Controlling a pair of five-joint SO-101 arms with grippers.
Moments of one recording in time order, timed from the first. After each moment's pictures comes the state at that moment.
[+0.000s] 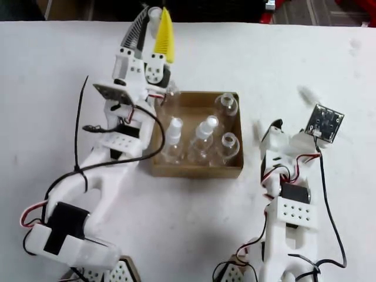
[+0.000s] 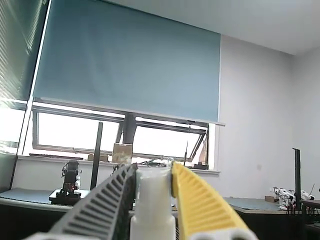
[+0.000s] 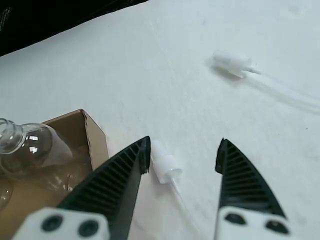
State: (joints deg) left arm 10.8 -1.5 38.1 -59.6 6.8; right arm 9.8 -49.5 71.6 13.9 -10.2
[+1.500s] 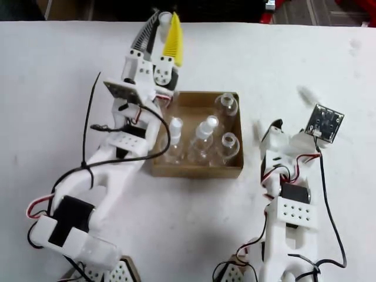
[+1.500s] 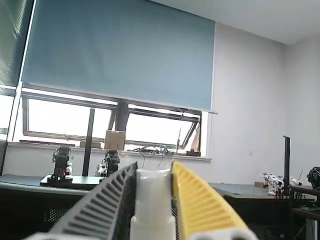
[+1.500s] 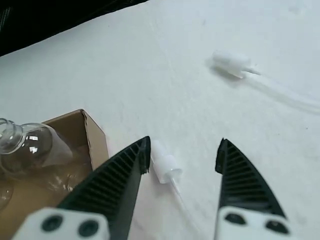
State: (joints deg) left arm 12.6 2.0 37.1 -59.6 7.0; right arm 9.8 -49.5 71.6 13.9 -10.2
